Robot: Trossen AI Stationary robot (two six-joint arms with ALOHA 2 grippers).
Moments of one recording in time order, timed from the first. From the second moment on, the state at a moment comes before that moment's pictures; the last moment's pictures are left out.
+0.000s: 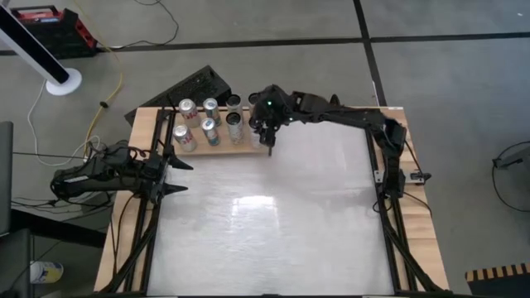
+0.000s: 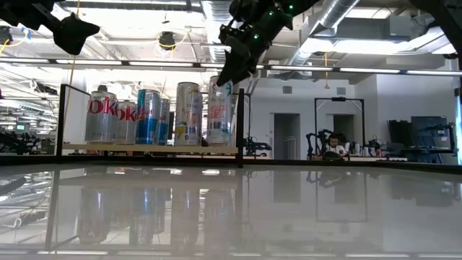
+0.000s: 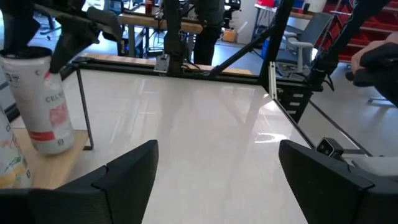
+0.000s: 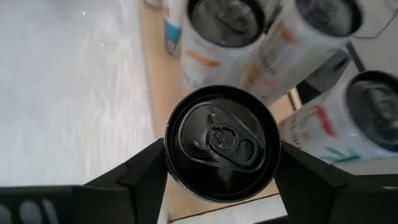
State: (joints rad) left arm 0.08 0.09 0.45 -0.43 0.17 -0.13; right arm -0.36 1.93 1.81 -0.65 -0.02 -0.22
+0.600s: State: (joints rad) left arm 0.08 0.09 0.45 -0.43 0.17 -0.13; right arm -0.38 1.94 1.81 -0.64 -0.03 -0.24
